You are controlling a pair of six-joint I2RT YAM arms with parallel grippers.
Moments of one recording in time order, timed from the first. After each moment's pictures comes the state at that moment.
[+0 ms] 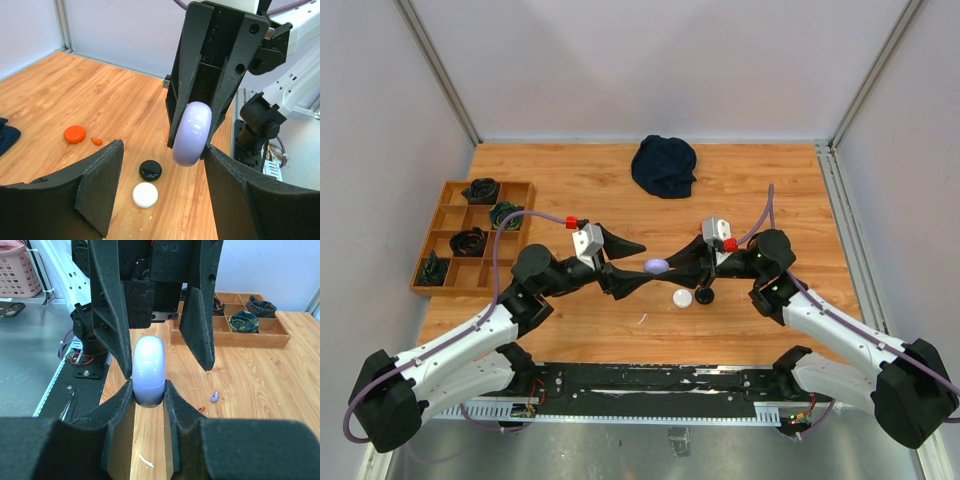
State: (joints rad) left arm -0.73 0.88 0.48 0.57 0.51 -0.19; right arm 0.63 1.03 0.54 0.67 -0.97 0.09
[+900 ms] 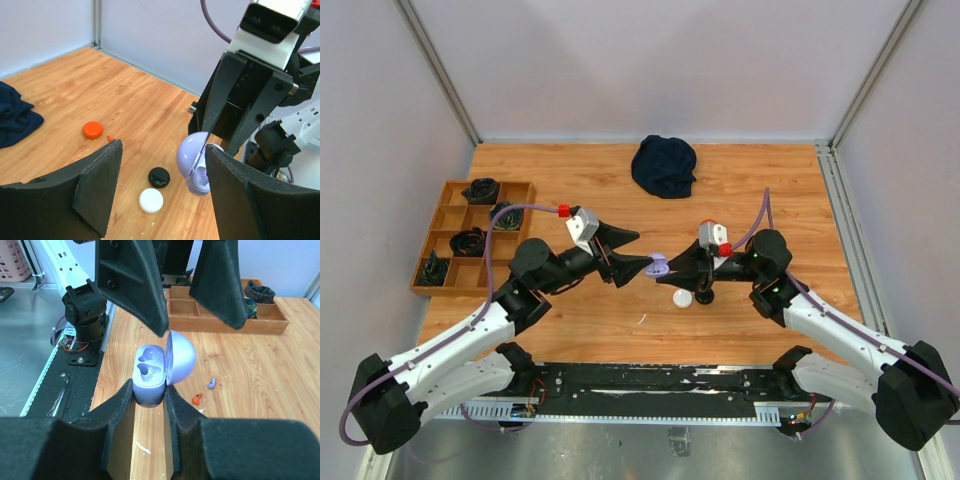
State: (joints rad) left arm -0.74 0.87 0.55 0.47 0.36 -0.27; right arm 0.63 1.01 0.53 0.57 -0.94 -0.01
